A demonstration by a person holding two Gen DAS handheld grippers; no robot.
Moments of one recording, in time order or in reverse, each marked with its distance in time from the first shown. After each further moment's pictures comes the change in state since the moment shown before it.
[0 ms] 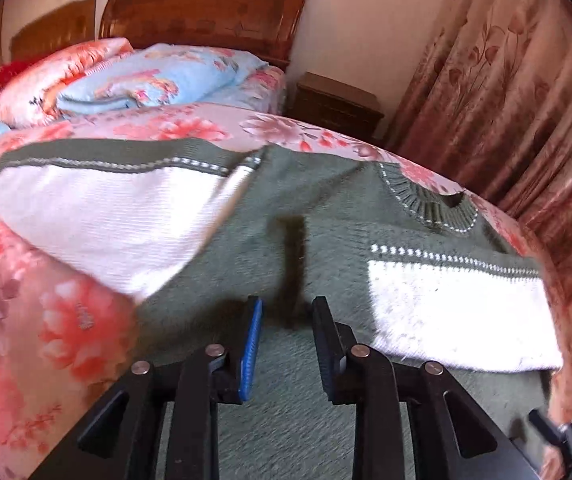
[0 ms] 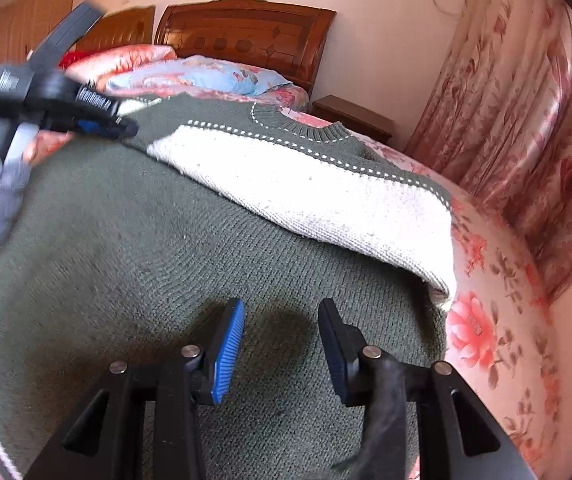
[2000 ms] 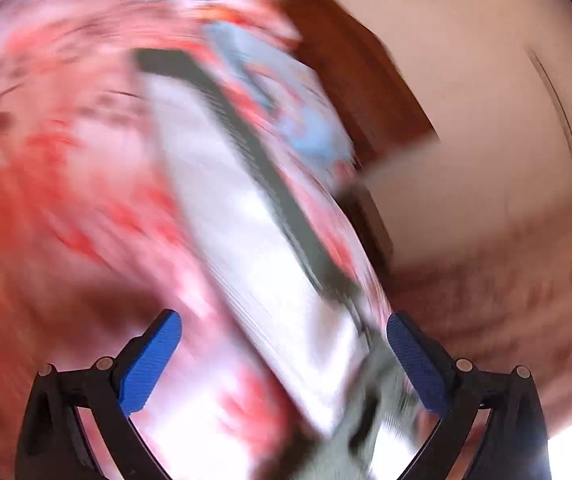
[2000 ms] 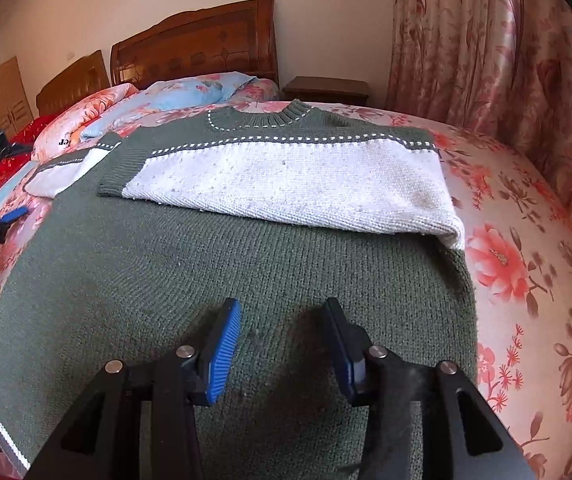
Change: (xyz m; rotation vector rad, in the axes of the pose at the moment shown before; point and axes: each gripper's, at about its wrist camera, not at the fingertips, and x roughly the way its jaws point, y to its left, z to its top) left arm -0.032 0.239 -0.007 -0.884 -0.201 -0.239; right arm 0.016 -0.025 0.001 0.275 0.032 0.051
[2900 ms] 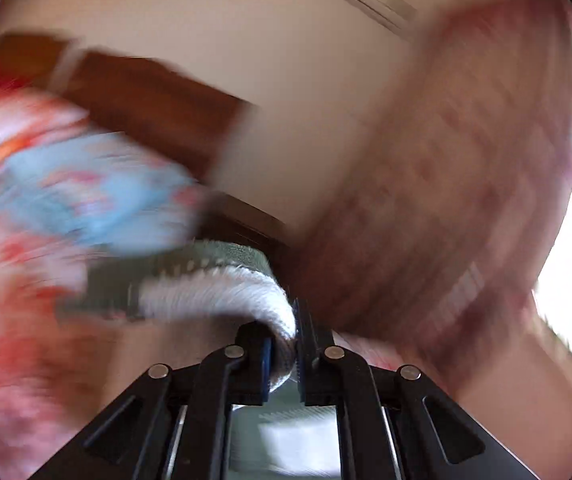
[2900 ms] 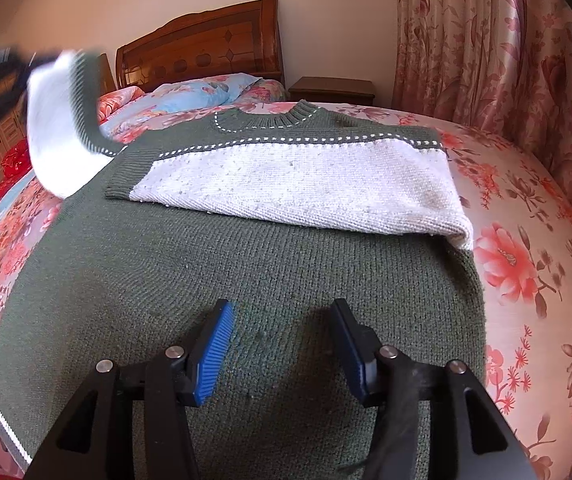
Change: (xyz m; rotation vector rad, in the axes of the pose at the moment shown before) left arm -0.019 -0.237 -0.140 0.859 0.063 -0.369; right arm 0.002 -0.001 0.000 0.006 -0.005 0.036
